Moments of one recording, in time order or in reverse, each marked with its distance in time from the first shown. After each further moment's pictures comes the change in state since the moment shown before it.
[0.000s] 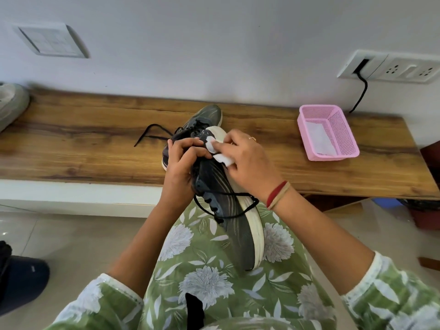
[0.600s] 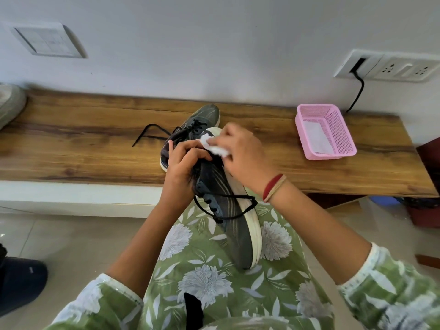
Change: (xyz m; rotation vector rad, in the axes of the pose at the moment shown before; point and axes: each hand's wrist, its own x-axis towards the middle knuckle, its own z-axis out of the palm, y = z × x) left_hand 0.000 0.002 0.002 0.005 -0.028 0.027; right_hand 0.012 -0.009 -0.005 0.070 0.038 0.082
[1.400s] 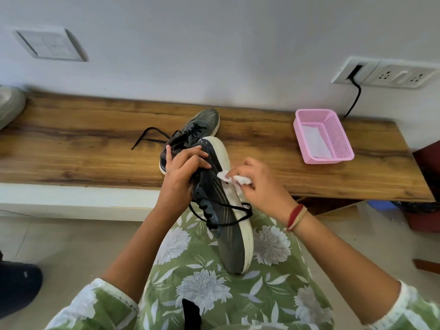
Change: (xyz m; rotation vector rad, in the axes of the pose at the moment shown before) left_hand -0.005 -0.005 -0.006 0.074 -0.094 -0.026; right_hand -0.050 0.023 0.003 0.215 -0.177 0.203
